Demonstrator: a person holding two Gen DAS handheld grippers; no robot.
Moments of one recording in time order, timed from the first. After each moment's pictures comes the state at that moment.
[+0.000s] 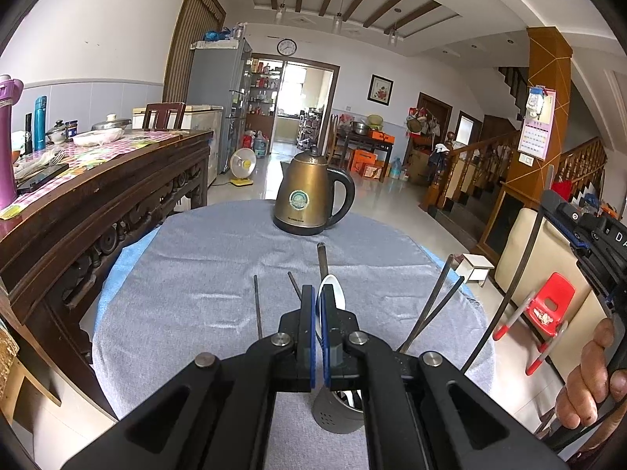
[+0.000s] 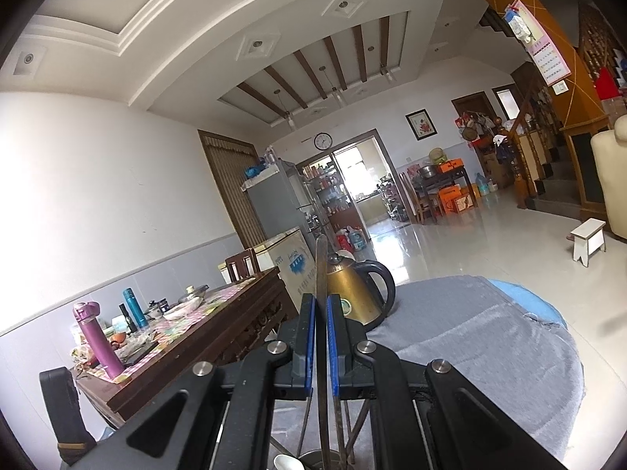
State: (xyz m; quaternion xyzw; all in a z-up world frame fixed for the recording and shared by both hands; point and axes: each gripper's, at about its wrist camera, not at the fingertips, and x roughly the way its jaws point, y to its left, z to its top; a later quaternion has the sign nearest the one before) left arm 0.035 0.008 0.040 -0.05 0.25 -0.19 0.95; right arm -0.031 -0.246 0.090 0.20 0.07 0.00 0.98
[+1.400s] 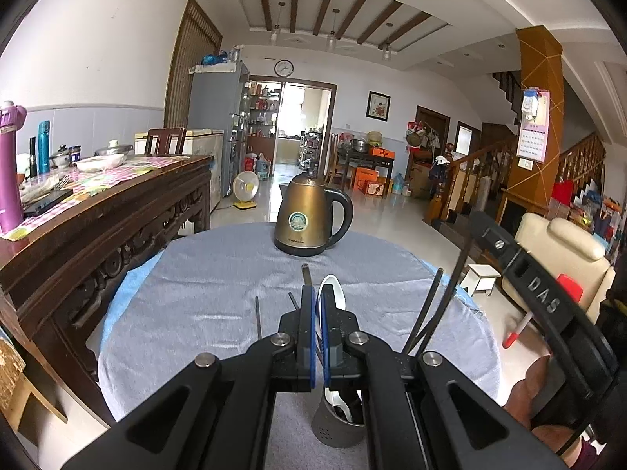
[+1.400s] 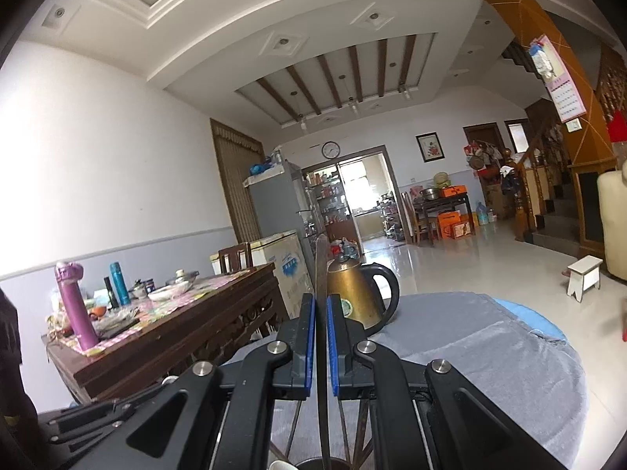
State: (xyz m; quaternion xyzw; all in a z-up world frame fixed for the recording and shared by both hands) left arm 0.021 -0.006 0.050 -0.03 0.21 -0.18 0.96; right arm -0.001 -0.183 0.067 0.13 0.06 -0.01 0.99
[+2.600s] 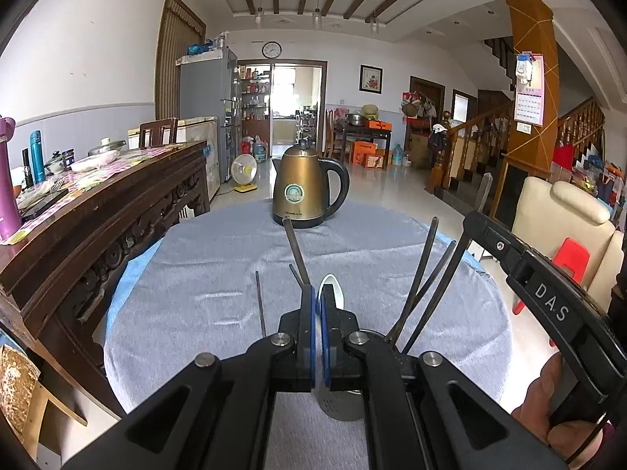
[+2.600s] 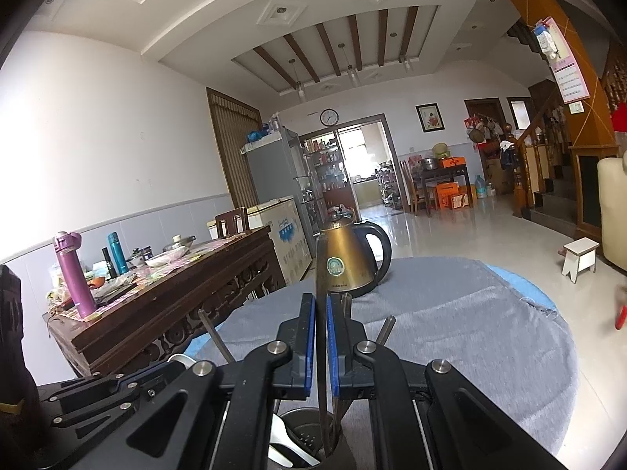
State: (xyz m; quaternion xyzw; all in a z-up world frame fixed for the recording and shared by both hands) left arm 0.012 -0.023 0.029 0.02 0.24 -0.18 0.95; right arm -0.009 -0.194 0.035 0.13 0.12 0.00 0.98
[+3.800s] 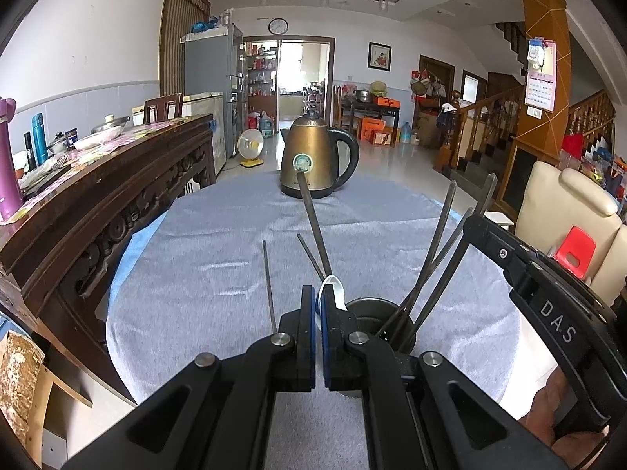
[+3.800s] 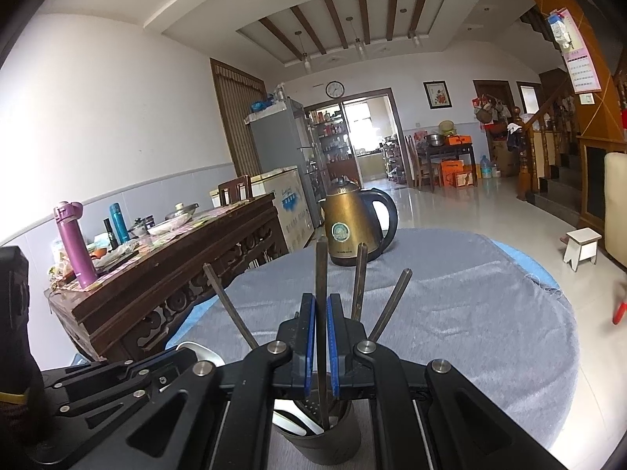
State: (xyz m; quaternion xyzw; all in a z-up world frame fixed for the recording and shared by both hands) left arm 0.015 -0.022 0.015 0.02 0.29 -0.16 0.94; right arm -0.007 -0.182 0.014 0.12 0.18 0.01 0.98
